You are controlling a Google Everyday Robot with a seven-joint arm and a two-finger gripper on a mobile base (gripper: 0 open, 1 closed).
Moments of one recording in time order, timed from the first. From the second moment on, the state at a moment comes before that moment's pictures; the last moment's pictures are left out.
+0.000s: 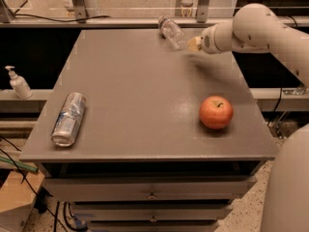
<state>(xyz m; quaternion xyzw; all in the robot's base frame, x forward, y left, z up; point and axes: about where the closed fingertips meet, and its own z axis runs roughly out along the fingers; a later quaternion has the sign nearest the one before) 0.792 -0.151 0.857 -0.20 0.85 0.14 0.46</state>
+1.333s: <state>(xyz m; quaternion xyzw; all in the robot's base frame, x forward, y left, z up) 0.798 -0.145 0.901 -0.25 0.82 0.13 0.50</state>
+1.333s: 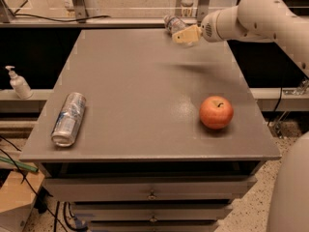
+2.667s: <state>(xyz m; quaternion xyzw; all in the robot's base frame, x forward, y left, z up) 0.876 -0.137 0.883 -0.21 0.80 0.20 0.53</state>
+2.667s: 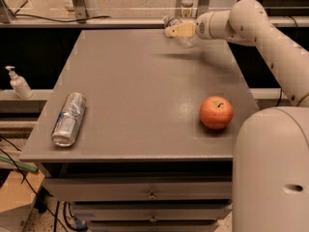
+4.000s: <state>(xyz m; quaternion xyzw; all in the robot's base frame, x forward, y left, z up) 0.896 -0.142 0.841 -0.21 0.84 0.15 0.48</state>
